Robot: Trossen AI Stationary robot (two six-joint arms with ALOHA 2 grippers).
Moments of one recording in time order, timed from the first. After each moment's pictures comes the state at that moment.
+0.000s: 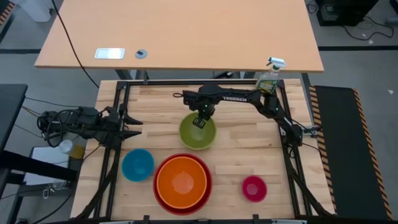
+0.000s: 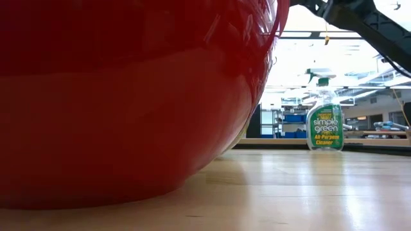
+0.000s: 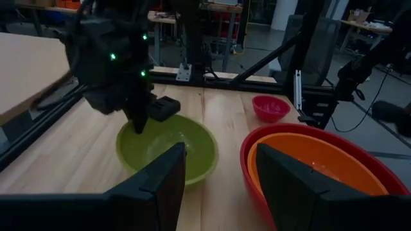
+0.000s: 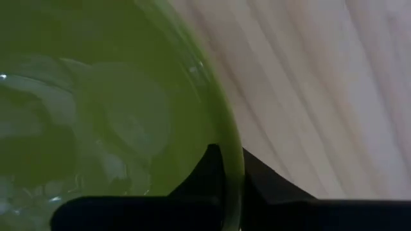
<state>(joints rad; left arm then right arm) -0.21 0.21 0.58 -0.54 -0.19 -0.14 -0.27 2.29 2.08 -1.34 0.01 0.30</state>
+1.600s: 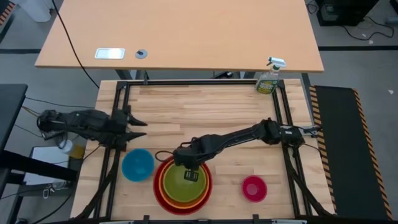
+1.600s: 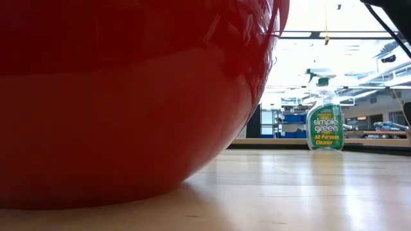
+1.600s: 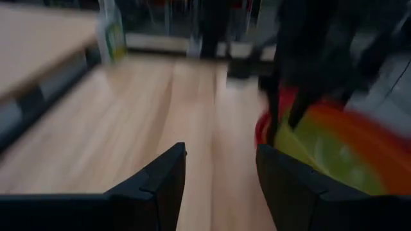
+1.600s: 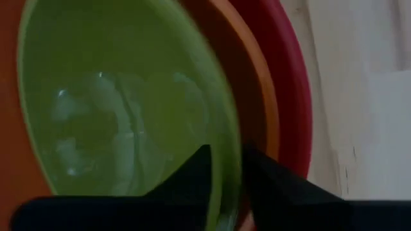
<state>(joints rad) -0.21 0.31 0.54 -0.53 -0.23 -0.16 0.24 2.32 2.24 -1.15 0.00 0.45</state>
